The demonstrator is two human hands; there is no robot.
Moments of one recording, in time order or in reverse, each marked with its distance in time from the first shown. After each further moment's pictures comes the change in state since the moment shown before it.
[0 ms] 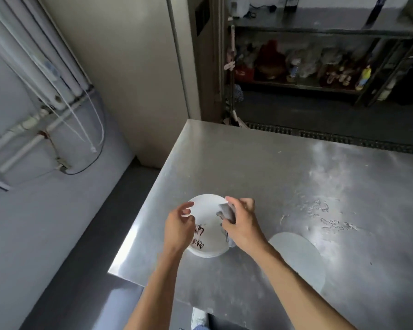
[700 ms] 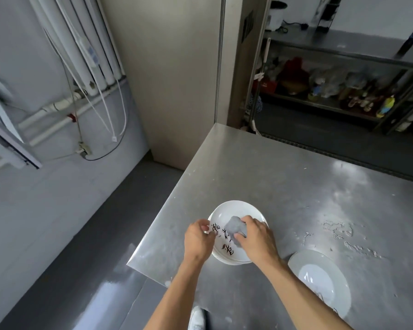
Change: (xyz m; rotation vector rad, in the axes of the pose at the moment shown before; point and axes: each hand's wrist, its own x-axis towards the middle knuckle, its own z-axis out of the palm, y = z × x) left_hand 0.009 -0.053 -0.020 0.005 -0.034 -0.099; right_hand 0.013 -0.009 0.058 -0.701 -0.035 0.018
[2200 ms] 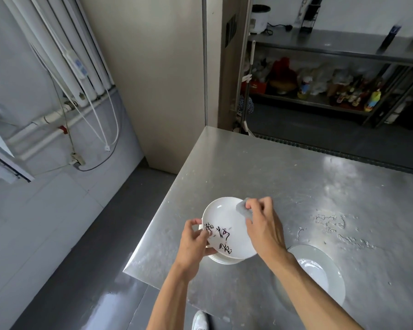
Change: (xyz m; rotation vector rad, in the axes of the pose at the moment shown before) left_hand -0.042 0.025 -0.015 -0.562 -0.194 -0.079; right_hand -0.013 0.007 -0.046 0.132 0.381 -0.134
